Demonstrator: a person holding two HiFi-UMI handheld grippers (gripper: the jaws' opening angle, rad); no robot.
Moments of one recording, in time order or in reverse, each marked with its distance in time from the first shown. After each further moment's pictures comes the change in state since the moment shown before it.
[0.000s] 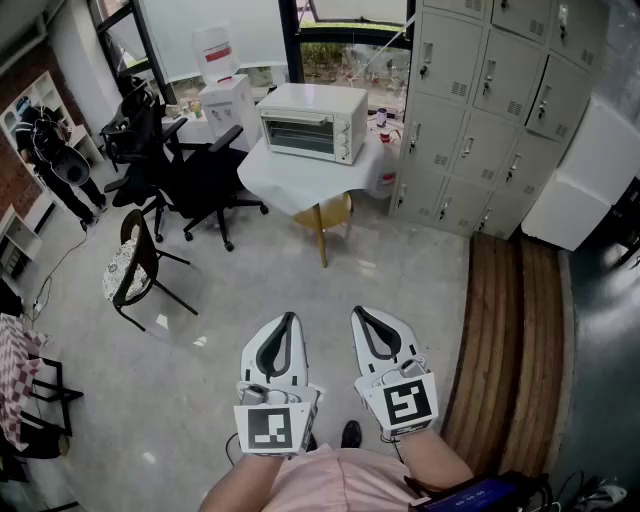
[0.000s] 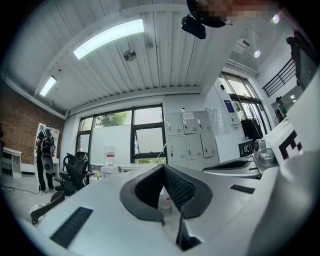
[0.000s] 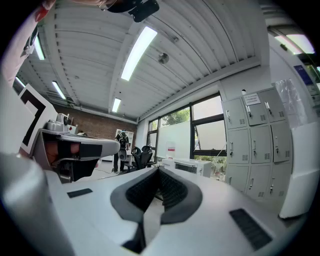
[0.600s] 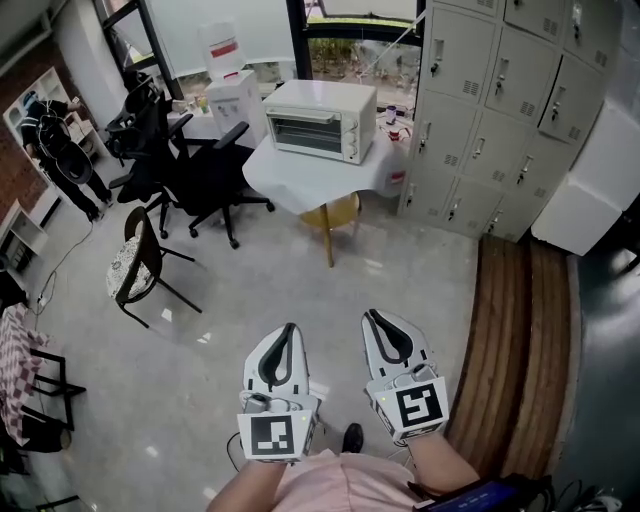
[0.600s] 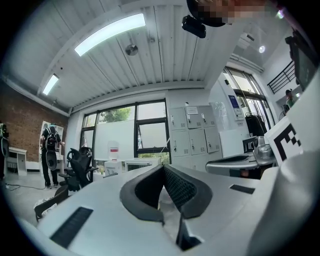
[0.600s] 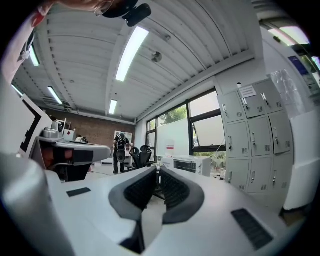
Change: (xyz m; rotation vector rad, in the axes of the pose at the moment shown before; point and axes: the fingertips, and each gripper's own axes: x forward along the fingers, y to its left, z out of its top) left arm 0.015 0.008 -0.030 0.034 0.042 0.038; right arm 0.012 -0.027 -0.026 0.059 0.032 0.007
